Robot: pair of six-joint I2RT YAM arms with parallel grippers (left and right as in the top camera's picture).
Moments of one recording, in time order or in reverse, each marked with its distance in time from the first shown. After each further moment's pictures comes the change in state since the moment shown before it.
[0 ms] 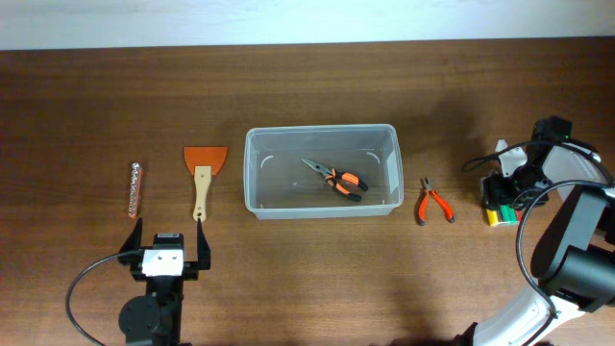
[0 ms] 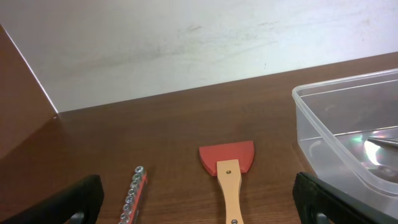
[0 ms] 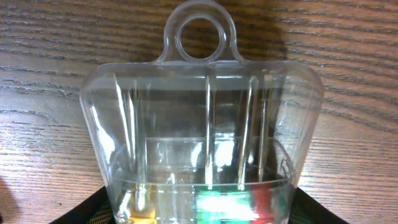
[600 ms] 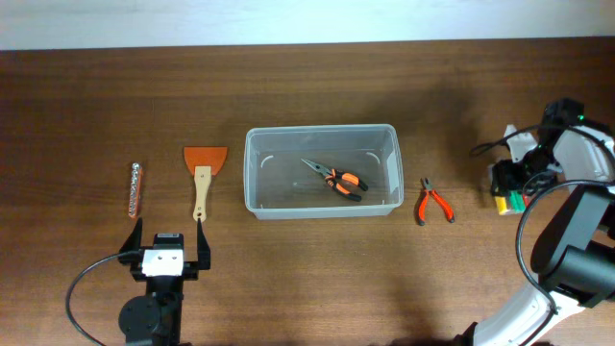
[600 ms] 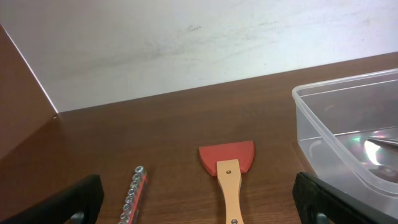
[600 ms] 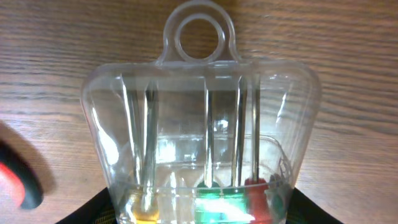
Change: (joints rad) left arm 0.000 0.000 0.000 0.000 0.000 0.000; right arm 0.000 0.026 0.200 -0.183 0.000 0.000
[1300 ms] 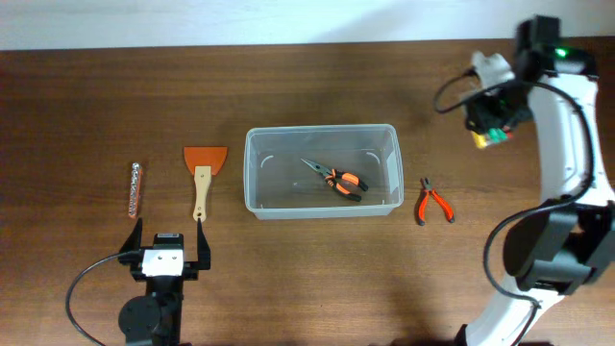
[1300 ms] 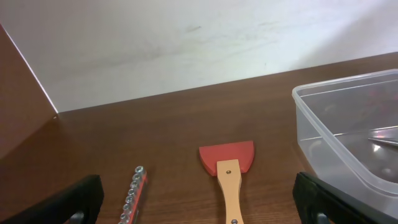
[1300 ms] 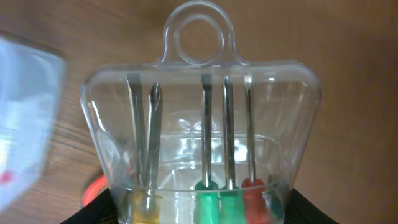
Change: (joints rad) left arm 0.000 0.000 0.000 0.000 0.000 0.000; right arm 0.306 0.002 0.504 -0.237 -0.020 0.000
